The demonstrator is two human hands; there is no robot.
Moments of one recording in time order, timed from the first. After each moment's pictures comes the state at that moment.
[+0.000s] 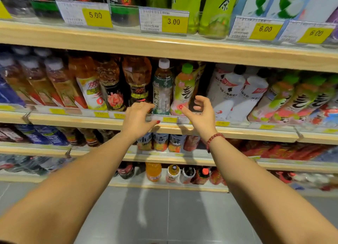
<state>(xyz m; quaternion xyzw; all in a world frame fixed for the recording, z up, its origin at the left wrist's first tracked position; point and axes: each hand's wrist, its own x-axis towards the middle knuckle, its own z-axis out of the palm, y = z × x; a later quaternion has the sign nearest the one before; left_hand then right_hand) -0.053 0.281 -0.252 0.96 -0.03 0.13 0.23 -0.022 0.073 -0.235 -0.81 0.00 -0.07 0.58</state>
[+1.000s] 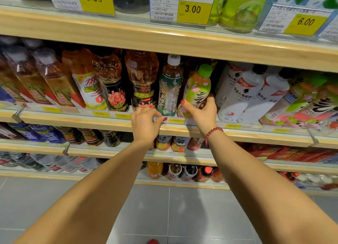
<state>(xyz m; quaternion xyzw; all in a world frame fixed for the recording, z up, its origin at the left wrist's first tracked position) -0.027 0.264 -0.296 0.92 0.11 0.19 0.33 0.017 0.101 -0.247 -0.79 0.05 -0.06 0.61</state>
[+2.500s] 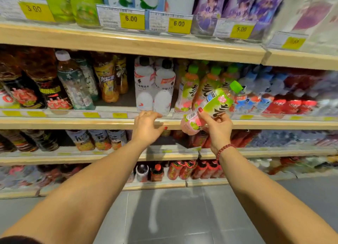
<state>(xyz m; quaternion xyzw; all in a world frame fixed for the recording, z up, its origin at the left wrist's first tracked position) -0.049 -0.014 -0.263 0.94 -0.04 0.12 0.31 -0.060 -0.223 -0.221 -0.64 0.14 -0.13 0.74</state>
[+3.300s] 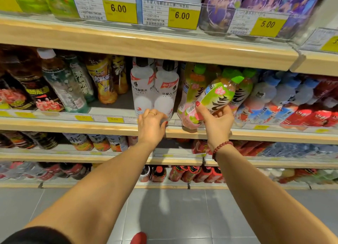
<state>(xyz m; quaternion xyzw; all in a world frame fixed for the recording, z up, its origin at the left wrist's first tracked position) 0.009 -0.039 -0.285 0.96 0.02 0.15 0.25 0.010 -0.215 -0.228 -0.68 0.12 -0.15 0.71</state>
